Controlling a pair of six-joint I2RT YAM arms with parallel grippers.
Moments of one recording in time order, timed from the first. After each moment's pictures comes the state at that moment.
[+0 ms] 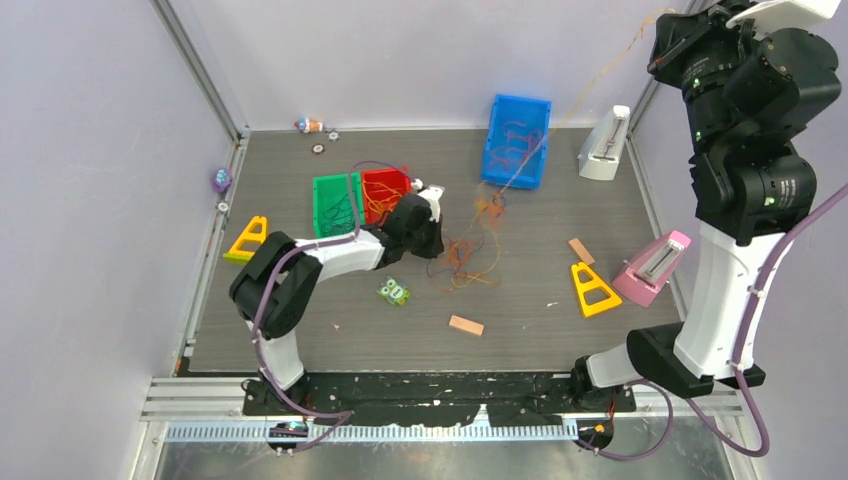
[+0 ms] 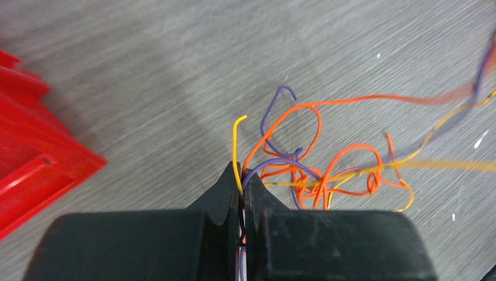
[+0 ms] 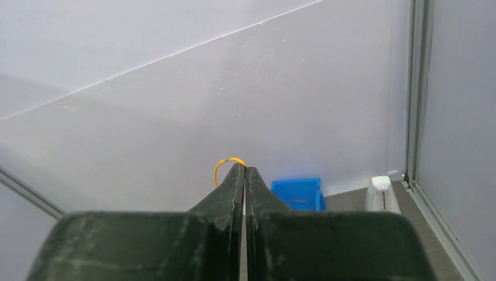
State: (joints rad) left arm -0.70 1.79 1.05 0.07 0.08 -0.36; right arm 0.14 1.45 2.44 -0.80 0.25 0.31
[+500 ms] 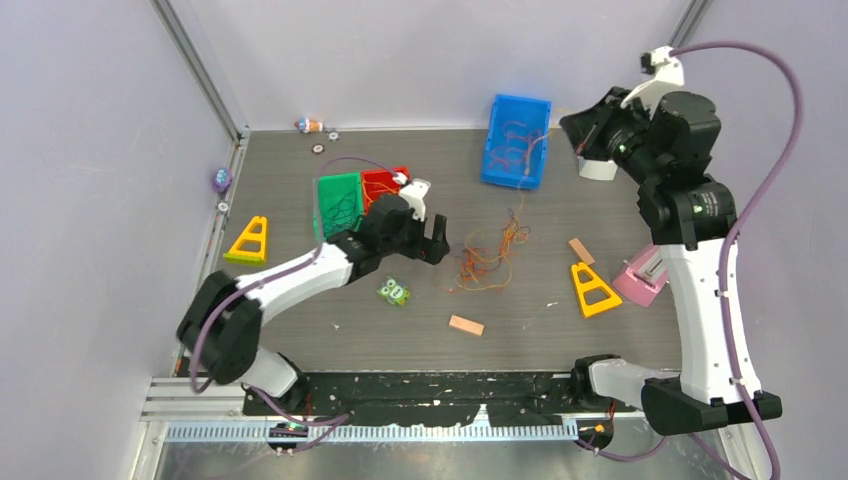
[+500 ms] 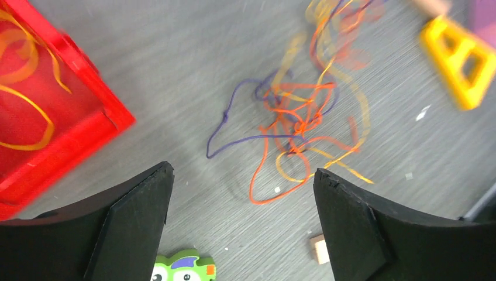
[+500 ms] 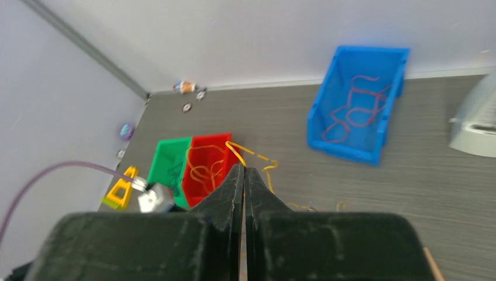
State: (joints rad) left arm -0.72 1.57 0.96 -0.03 0.06 -0.31; right arm 0.14 1.18 1.74 -0.67 -0.11 0.37
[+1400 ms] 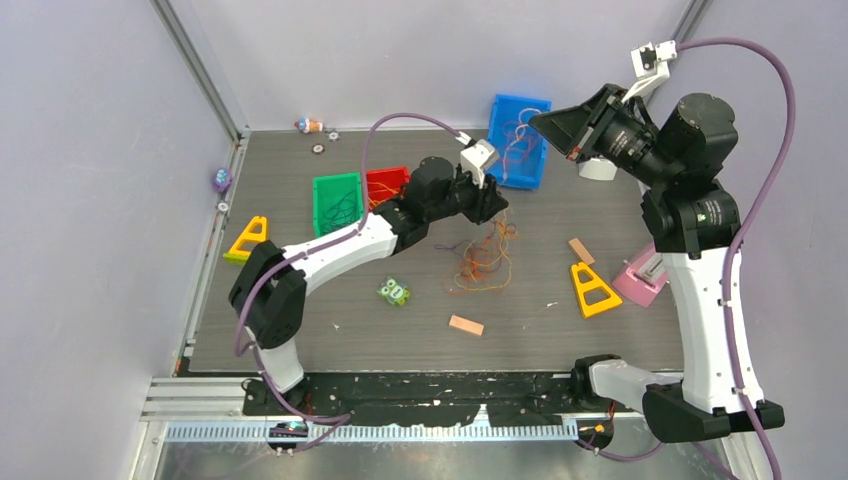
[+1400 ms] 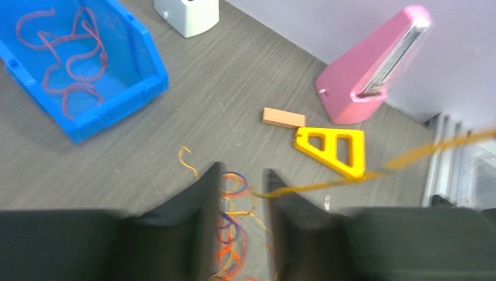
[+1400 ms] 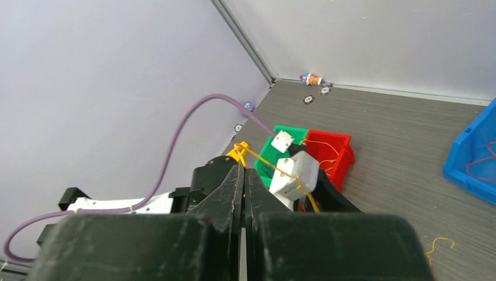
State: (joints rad) left arm -0.82 1.76 1.38 0.19 0.24 -0.17; right arm 0.14 1.15 1.68 -0.48 -0.58 0.57
